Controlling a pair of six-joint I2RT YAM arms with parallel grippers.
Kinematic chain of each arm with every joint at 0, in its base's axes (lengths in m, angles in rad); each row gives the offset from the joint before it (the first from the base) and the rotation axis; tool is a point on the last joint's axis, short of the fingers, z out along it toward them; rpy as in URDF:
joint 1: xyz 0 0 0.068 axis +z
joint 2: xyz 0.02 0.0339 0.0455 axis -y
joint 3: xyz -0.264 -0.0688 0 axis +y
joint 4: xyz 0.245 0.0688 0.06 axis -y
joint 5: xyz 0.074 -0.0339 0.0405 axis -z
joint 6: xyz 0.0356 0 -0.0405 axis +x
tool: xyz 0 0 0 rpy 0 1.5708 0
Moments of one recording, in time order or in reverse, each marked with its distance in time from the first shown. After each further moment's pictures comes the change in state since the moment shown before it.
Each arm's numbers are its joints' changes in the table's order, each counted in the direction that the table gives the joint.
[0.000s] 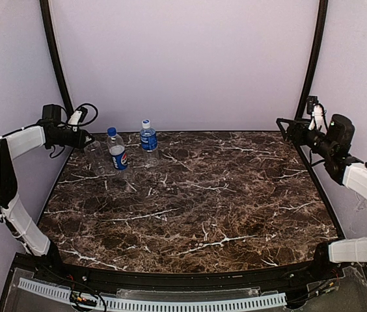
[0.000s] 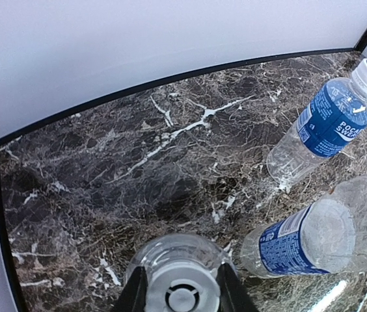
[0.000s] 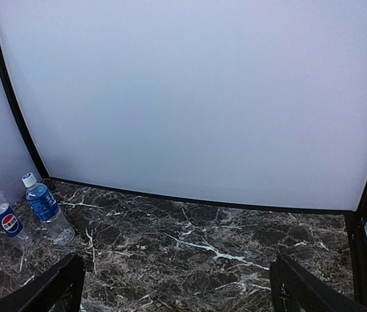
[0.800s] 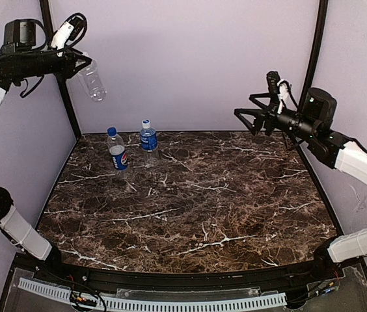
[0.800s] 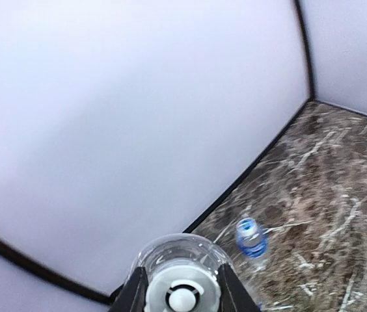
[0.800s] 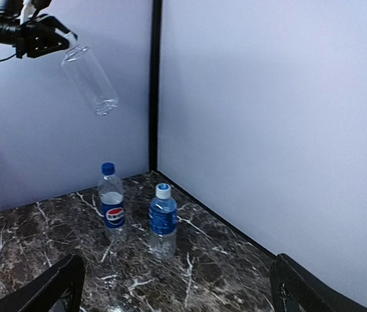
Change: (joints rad) left arm -0.250 0.126 -0.911 -0.592 -0.206 0.225; right arm 0.352 -0.070 -0.259 -0.115 -0.090 -0.184
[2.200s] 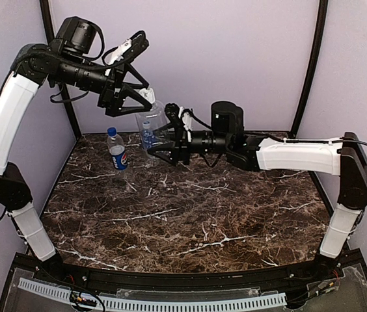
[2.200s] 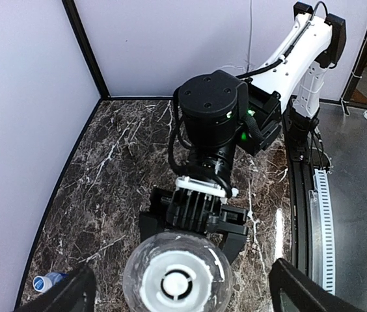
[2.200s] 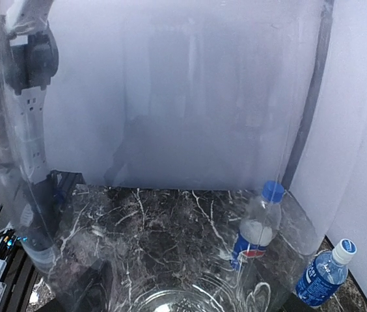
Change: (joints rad) left arm -0.520 -0.214 -0.307 -0.428 0.286 -0.005; right arm 0.499 -0.630 -0.386 0.164 -0.112 -0.135
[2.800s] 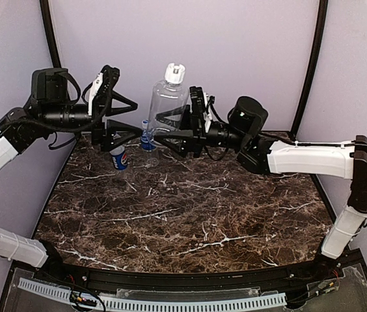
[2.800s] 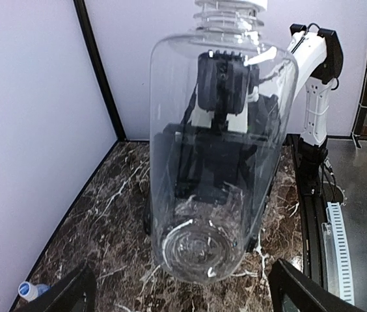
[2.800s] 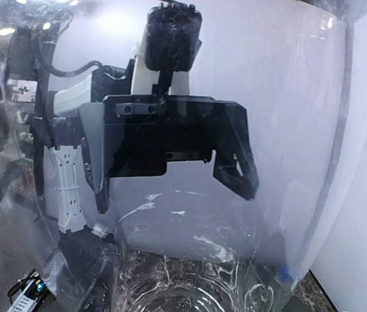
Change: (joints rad) left arm 0.023 0.559 1.042 0.793 0.022 -0.170; right arm 0.000 0.095 0.105 0.360 -0.126 0.178
